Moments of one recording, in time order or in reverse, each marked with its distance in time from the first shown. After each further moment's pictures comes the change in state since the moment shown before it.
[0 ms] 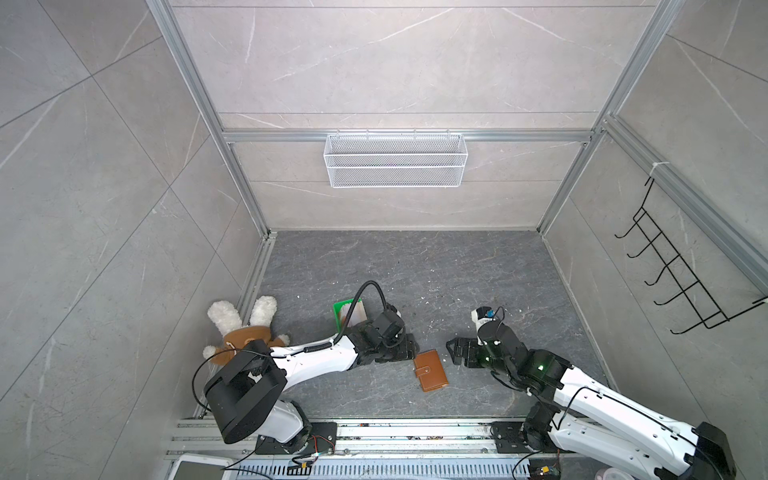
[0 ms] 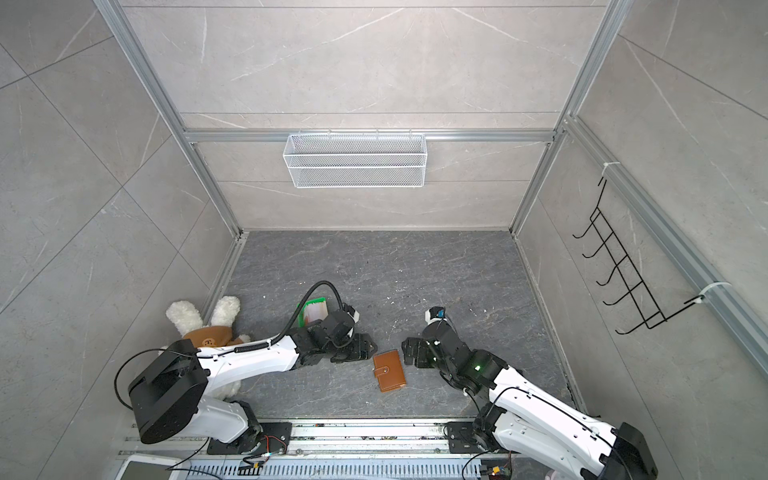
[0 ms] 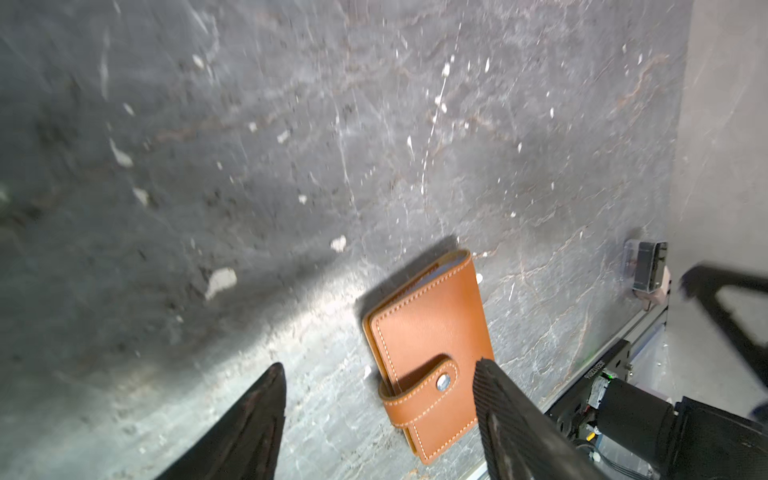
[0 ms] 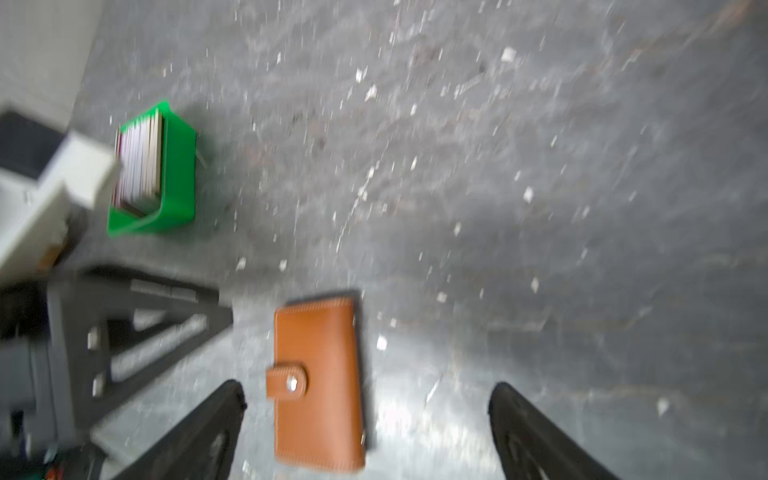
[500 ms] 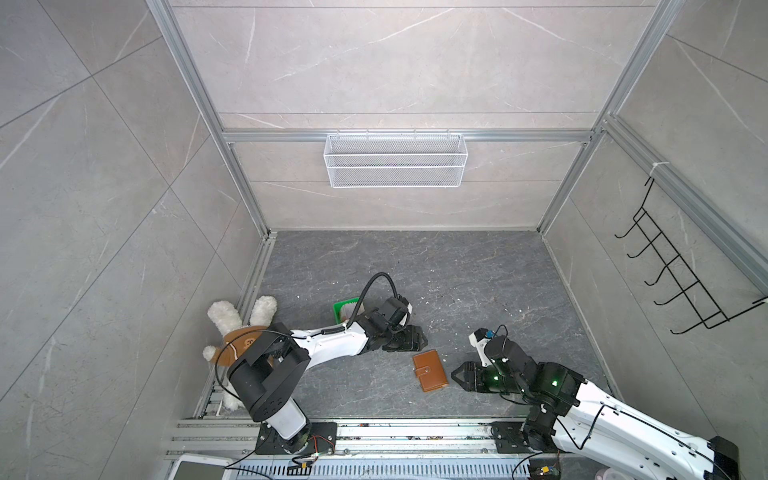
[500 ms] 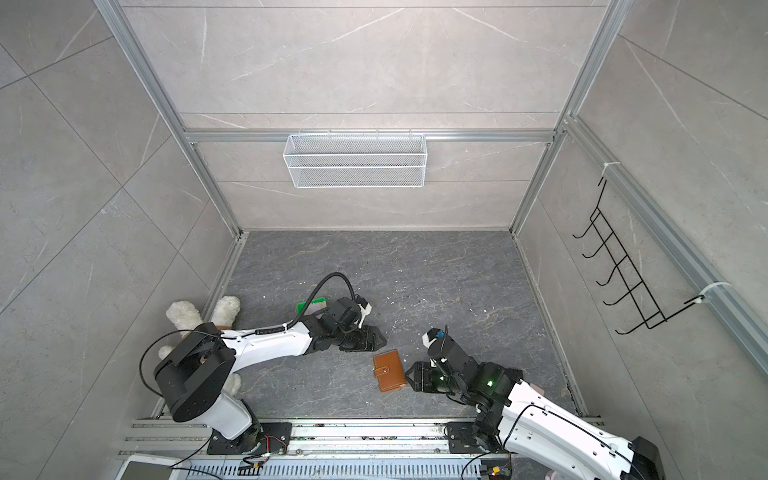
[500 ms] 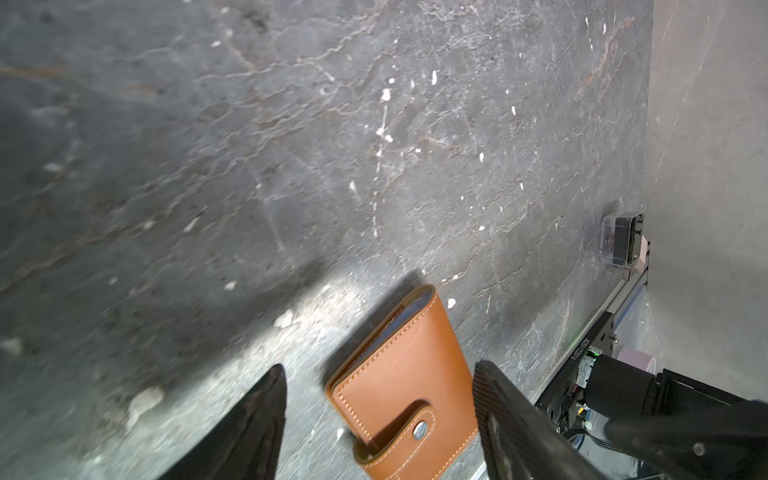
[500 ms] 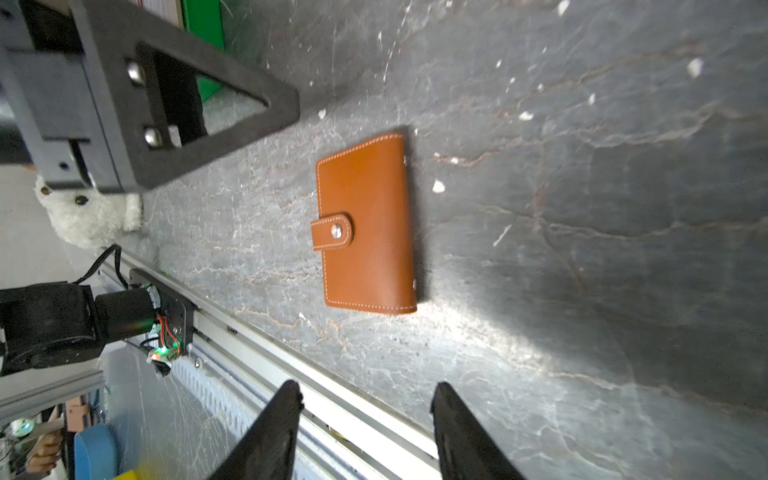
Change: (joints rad) left arm 0.047 0.173 0.136 0.029 0.143 0.143; right arm 0.056 -0.133 -0.070 -0.126 -0.274 0.121
